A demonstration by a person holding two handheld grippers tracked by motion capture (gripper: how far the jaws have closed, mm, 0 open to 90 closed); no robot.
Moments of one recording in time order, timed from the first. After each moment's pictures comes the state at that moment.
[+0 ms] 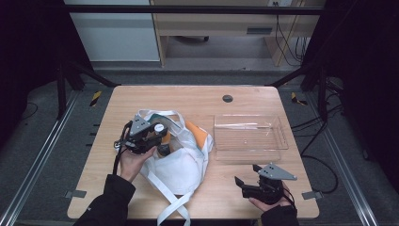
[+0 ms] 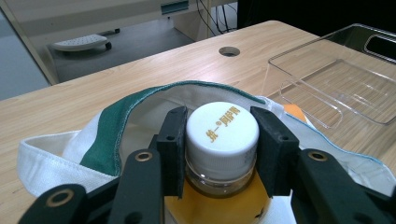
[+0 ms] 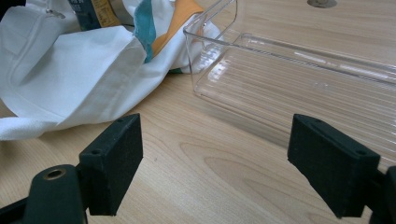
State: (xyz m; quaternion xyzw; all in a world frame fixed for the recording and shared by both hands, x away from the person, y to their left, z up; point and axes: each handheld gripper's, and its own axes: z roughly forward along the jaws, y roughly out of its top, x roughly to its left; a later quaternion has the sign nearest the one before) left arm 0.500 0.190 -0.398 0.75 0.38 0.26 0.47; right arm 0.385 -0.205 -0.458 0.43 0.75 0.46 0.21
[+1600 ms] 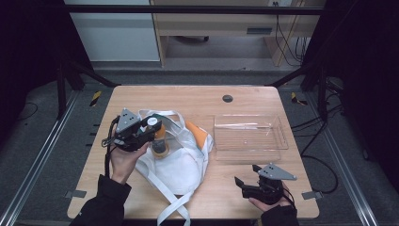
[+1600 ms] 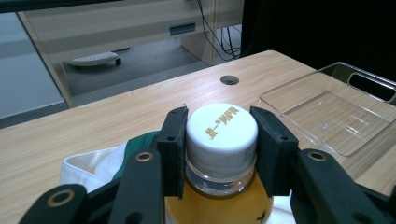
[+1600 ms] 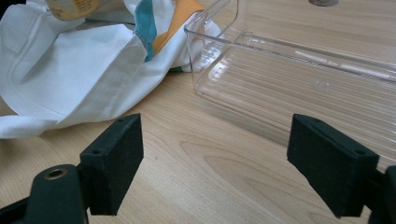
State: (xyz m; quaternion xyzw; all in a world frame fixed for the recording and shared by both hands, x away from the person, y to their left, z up) left arm 0.474 0.197 -0.347 0.73 0.39 0.27 0.50; right arm 0.385 -0.205 -0.459 0.43 0.75 0.45 0.21
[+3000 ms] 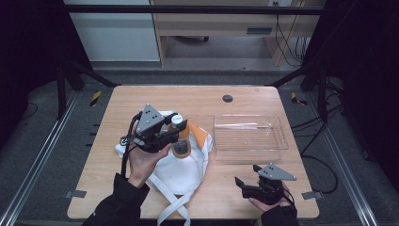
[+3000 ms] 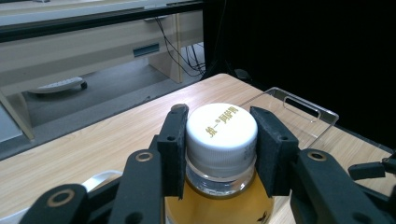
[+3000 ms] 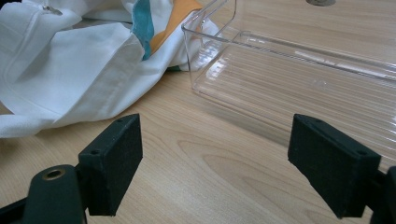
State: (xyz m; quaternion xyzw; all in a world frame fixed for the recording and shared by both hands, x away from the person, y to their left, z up) left arm 0.450 0.130 -0.302 0.74 0.33 0.25 0.53; right arm 0.385 -0.206 -0.459 0.43 0.75 0.45 0.22
